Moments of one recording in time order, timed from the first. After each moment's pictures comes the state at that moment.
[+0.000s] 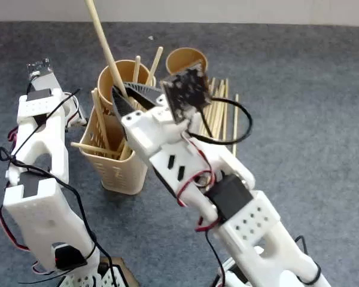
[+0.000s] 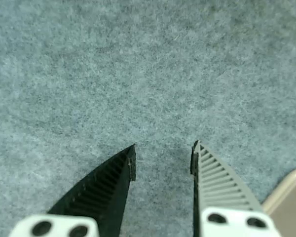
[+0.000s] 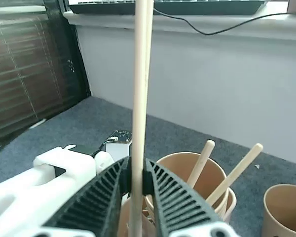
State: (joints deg) left arm -21.1 22.6 0.0 57.8 15.5; right arm -45.3 -43.5 26.3 26.1 -7.6
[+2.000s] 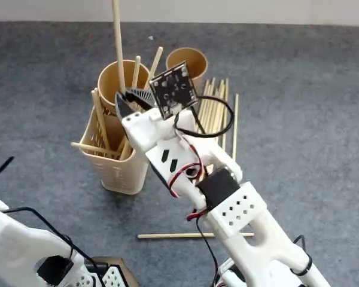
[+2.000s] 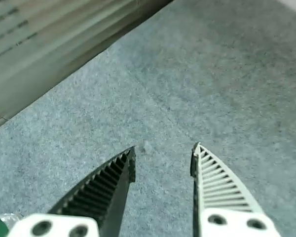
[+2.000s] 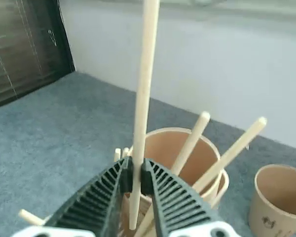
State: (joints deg) left arm -62.1 14.5 -48.2 84.9 -1.5; right arm -44.1 -38.9 32.2 21.3 -4.7
